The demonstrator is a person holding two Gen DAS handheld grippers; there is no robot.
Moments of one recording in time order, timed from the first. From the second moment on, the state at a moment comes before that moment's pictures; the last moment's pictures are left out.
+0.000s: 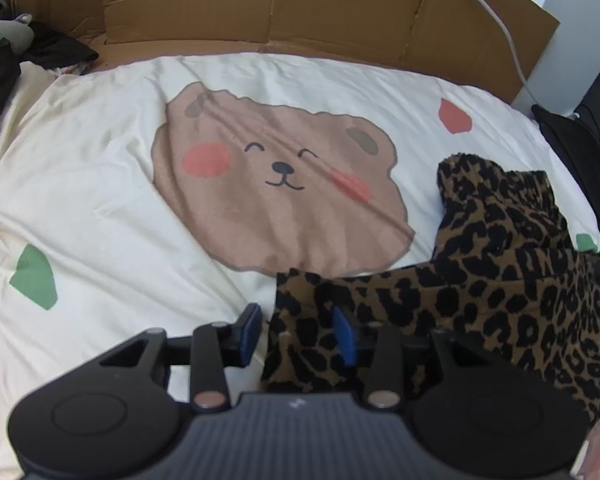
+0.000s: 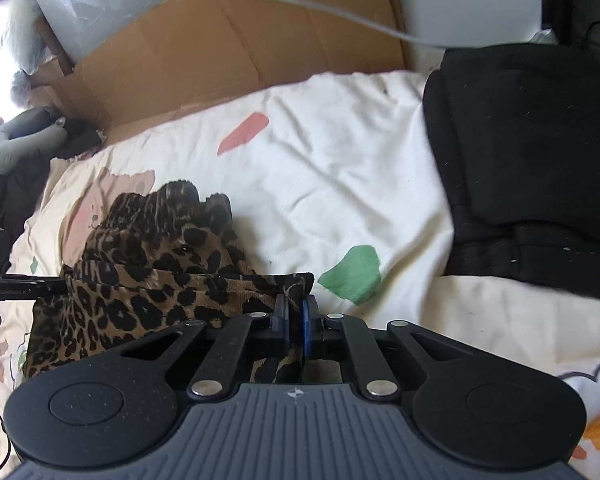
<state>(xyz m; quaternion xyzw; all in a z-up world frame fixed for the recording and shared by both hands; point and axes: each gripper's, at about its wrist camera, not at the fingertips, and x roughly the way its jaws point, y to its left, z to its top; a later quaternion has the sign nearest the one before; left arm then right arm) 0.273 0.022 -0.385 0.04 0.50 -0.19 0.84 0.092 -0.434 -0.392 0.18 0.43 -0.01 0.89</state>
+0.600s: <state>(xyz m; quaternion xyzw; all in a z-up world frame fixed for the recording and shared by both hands) 0.268 0.023 -0.366 0.04 0.49 -0.20 0.85 0.081 -0.432 -0.377 0.19 0.40 -0.03 0.89</state>
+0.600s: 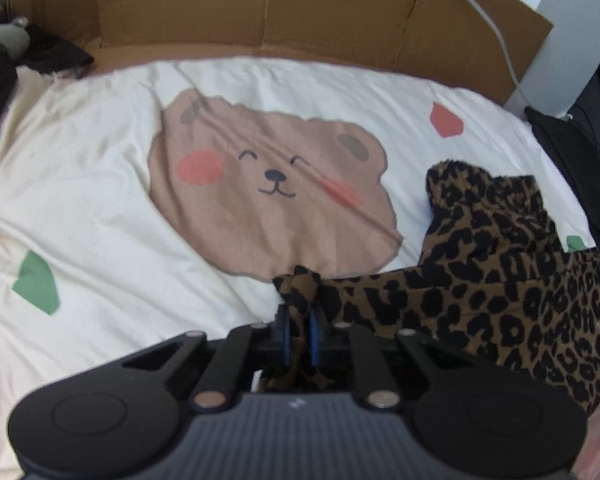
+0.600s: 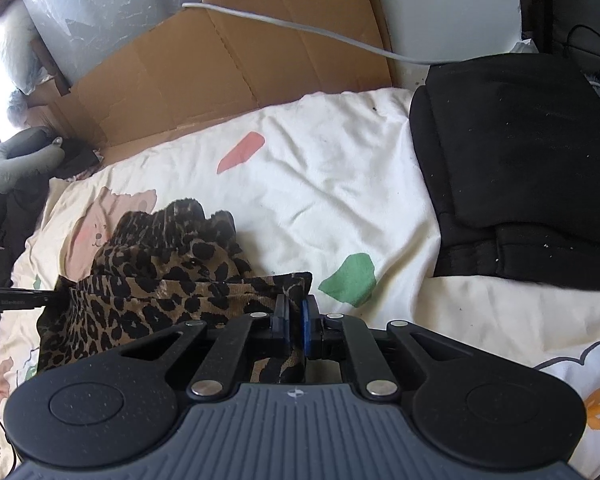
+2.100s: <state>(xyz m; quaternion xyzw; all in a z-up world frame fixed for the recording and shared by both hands) 0.346 0.002 -0.348 0.00 0.49 -0.15 0.86 0.162 -0.457 -0.369 0.23 0.43 -0.06 0.87</state>
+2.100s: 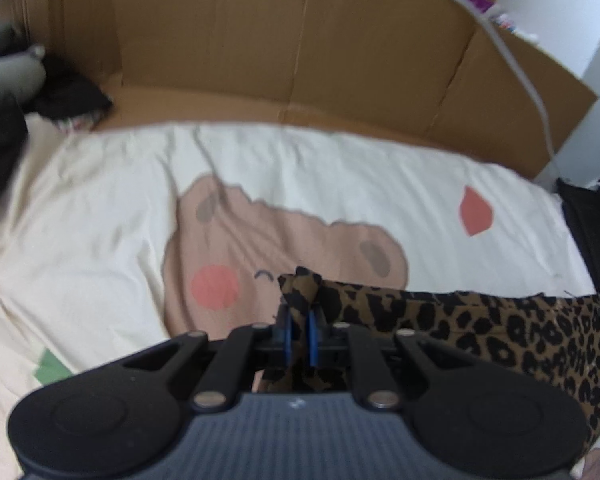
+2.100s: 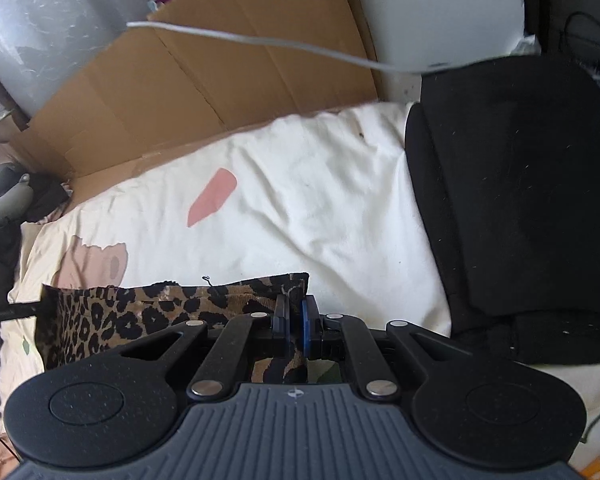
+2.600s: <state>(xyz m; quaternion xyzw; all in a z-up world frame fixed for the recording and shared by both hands) 0.344 0.004 -0.364 0.02 0.50 -0.12 0.86 0.179 -0.452 -0.387 0.17 0.45 -0.08 0.87</state>
